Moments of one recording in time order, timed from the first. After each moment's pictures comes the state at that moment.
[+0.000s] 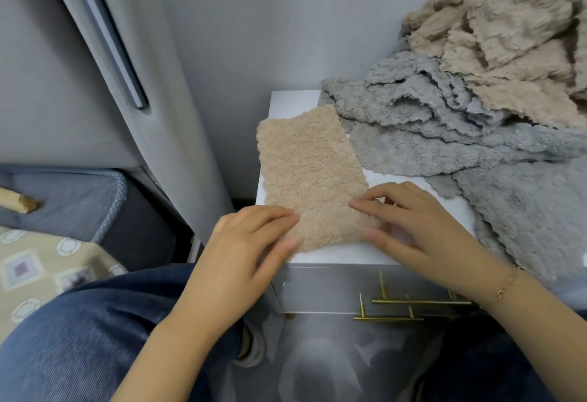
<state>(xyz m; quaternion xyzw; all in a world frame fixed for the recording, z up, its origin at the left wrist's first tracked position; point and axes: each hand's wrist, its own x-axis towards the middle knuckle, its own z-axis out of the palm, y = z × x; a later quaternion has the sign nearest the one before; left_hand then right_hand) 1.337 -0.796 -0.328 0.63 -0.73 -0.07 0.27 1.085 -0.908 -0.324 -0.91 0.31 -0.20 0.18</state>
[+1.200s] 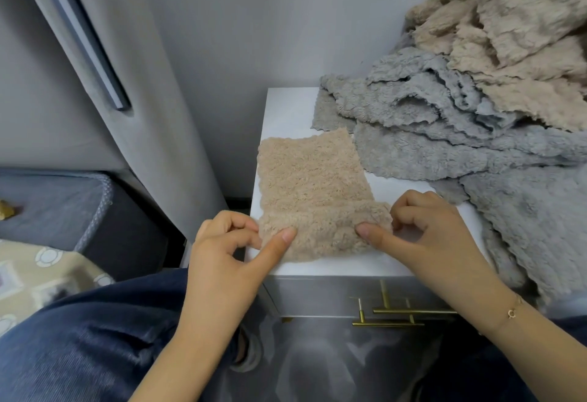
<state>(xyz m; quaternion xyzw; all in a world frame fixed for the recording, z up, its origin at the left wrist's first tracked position) 1.324 -0.798 -0.330 0.73 -0.48 -0.21 0.45 1.100 -0.900 -0.330 -0.79 0.46 -0.33 0.24</state>
